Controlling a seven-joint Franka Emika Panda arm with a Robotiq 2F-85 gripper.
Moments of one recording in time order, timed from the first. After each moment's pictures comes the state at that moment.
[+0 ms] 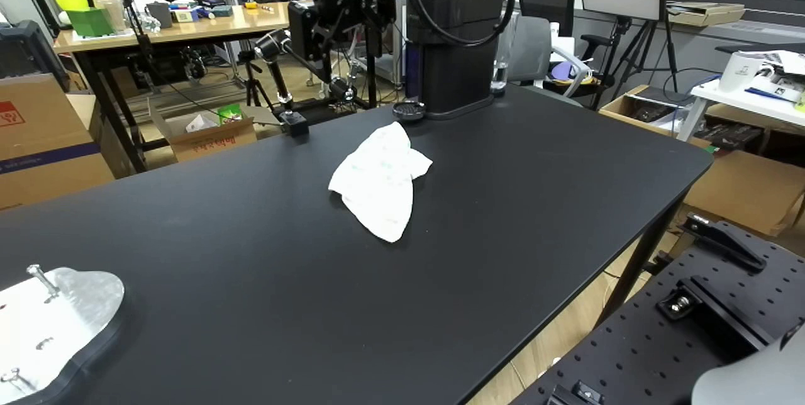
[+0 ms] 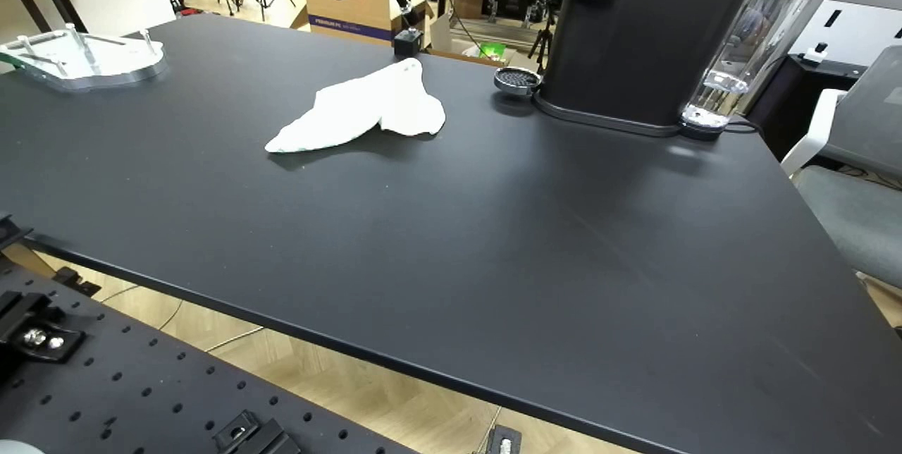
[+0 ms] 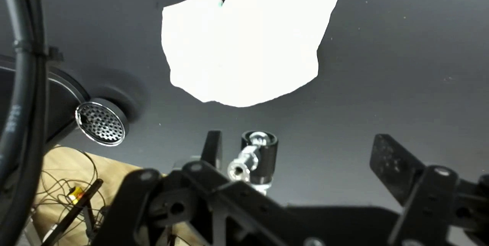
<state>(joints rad) 0.17 -0.05 0.10 -2.38 -0.32 2.58 0.25</state>
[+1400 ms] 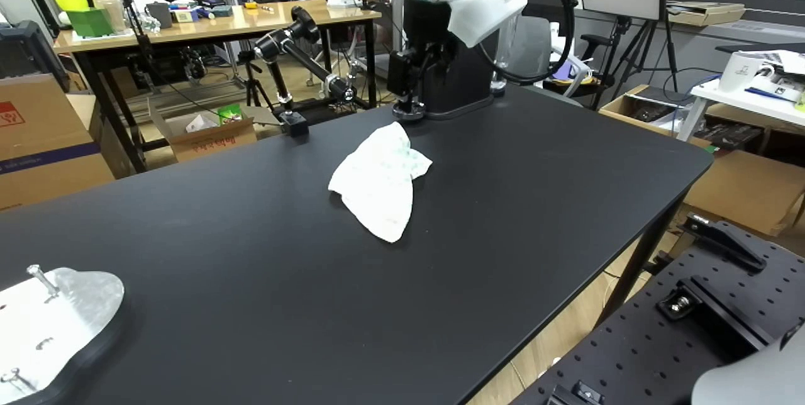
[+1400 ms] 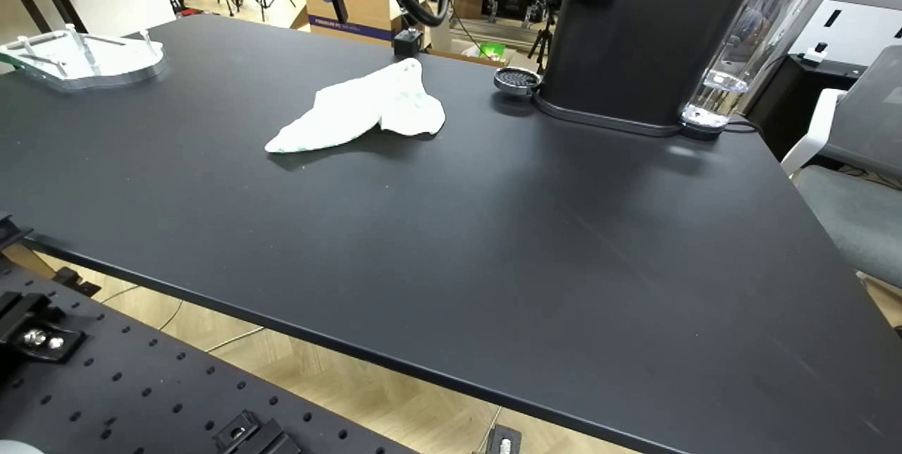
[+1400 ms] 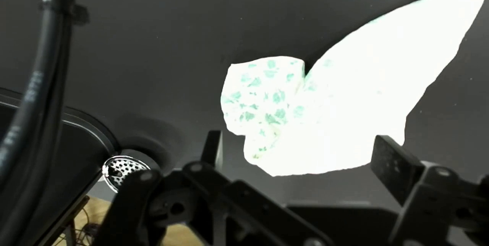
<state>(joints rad) 0.01 0.03 0.01 -2.50 -0.25 2.78 -0.11</state>
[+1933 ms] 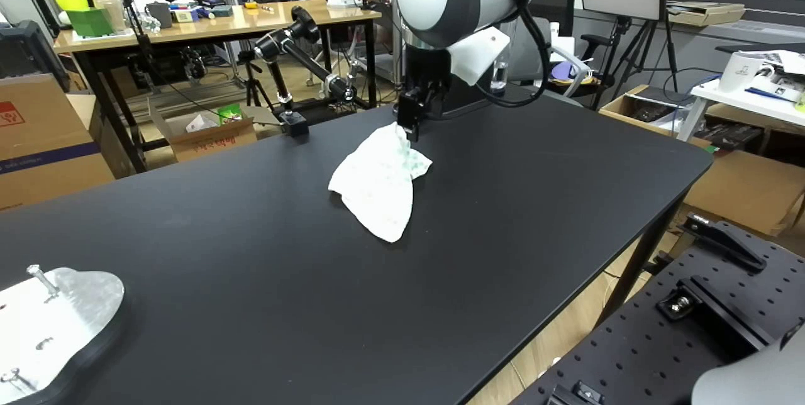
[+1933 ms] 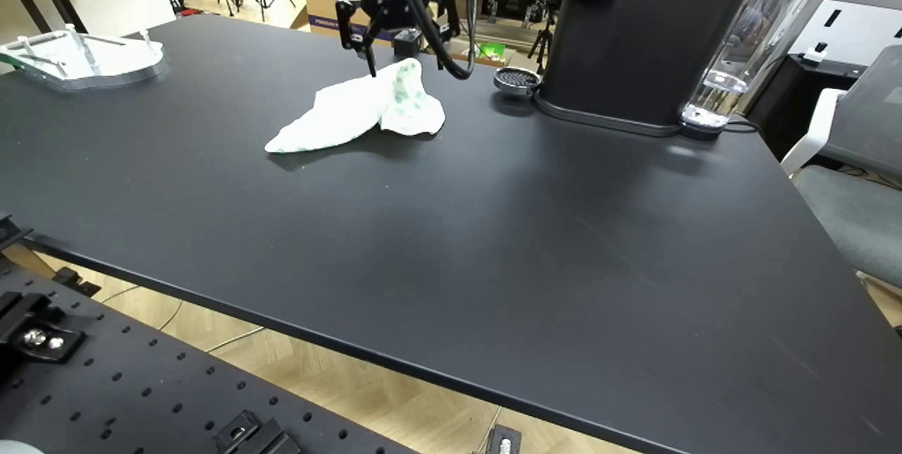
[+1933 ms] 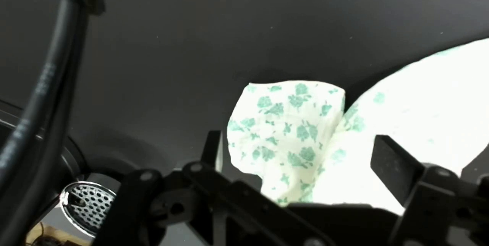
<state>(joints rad) -0.01 0.28 -0.01 -2.36 -0.25 2.84 -0.27</state>
